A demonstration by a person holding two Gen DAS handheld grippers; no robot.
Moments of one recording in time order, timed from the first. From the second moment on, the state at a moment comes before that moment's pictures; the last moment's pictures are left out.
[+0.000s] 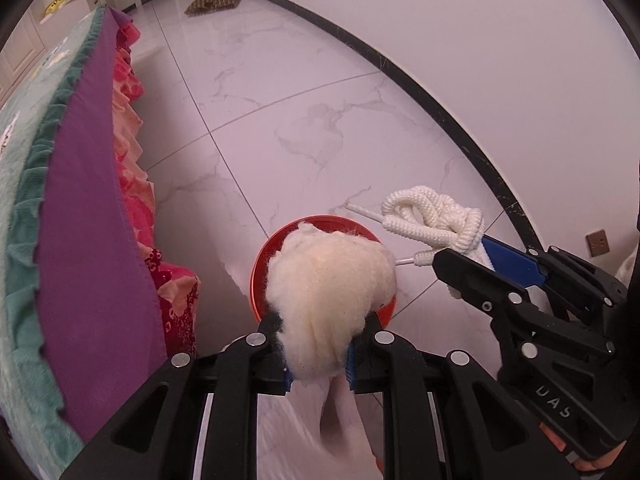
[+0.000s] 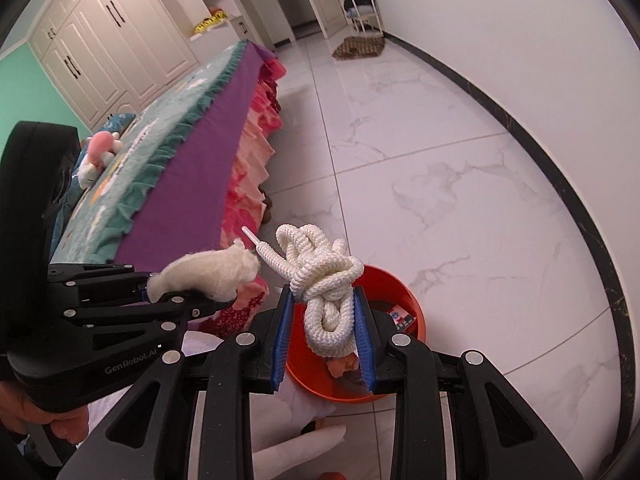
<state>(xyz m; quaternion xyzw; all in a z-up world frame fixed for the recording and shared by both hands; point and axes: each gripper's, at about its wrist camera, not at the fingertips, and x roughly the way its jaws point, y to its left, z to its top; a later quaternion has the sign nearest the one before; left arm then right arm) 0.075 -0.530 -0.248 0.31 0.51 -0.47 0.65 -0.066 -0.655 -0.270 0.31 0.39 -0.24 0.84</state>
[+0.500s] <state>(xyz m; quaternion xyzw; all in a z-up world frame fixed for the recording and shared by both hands) 0.084 -0.550 -0.282 0.33 0.53 -0.45 0.64 -0.048 -0.678 -0.317 0.34 0.41 -0.25 0.81</state>
